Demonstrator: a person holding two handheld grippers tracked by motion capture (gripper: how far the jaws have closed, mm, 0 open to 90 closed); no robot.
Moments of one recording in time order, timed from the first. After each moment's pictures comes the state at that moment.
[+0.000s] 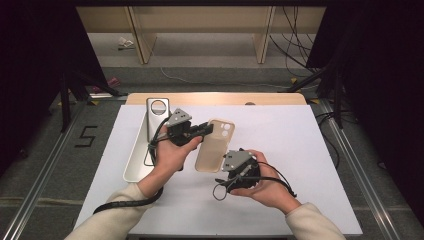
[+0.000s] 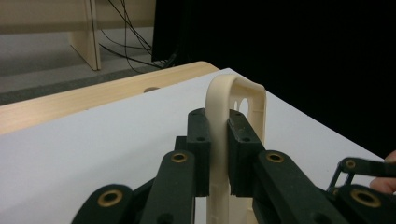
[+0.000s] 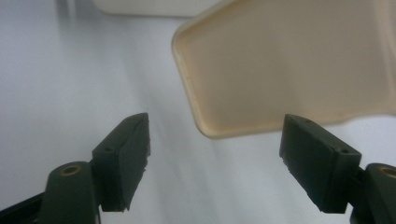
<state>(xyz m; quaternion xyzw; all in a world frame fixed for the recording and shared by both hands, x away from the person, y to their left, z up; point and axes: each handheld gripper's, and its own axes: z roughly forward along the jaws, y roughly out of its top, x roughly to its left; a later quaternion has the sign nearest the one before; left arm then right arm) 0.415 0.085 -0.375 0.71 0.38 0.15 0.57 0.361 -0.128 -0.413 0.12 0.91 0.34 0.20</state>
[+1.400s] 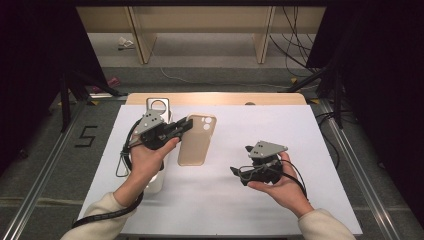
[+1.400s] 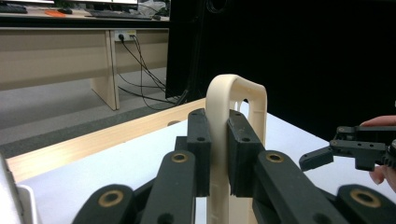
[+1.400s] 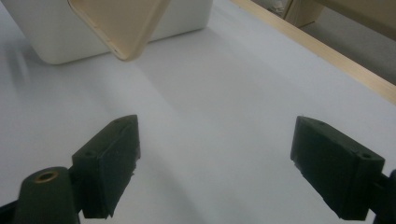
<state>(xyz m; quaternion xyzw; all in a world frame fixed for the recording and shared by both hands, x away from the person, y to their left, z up) 0.392 0.134 -0.356 0.68 0.35 0.21 0.61 0.369 -0.182 -0.416 0.26 0.85 0.42 0.20</state>
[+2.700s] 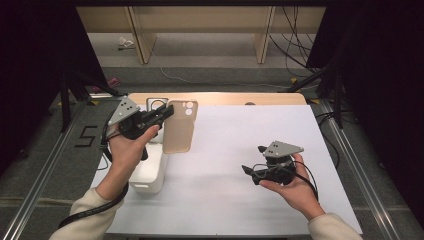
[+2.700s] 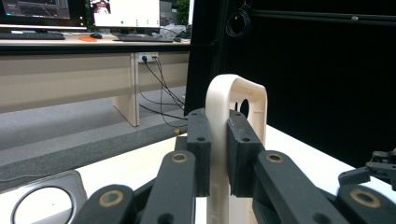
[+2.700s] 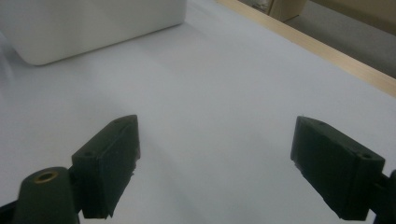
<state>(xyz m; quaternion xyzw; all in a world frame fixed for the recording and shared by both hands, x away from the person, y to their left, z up) 0.398 0.176 -0.328 0.65 0.36 0.24 0.62 0.365 -0.213 -0.415 0.30 0.83 0.43 0.20</state>
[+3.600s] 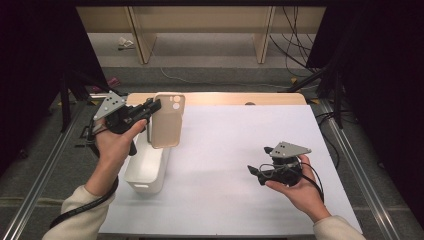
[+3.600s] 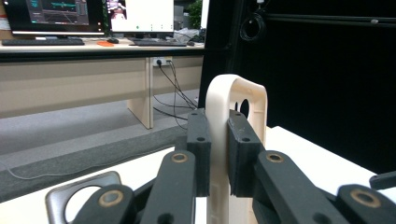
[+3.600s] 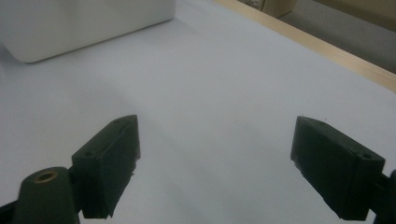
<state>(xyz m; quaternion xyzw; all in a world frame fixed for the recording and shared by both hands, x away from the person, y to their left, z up) 0.405 0.203 -0.322 0.64 0.37 0.27 0.62 0.362 -0.227 -0.416 0.31 0.83 0.42 0.21</state>
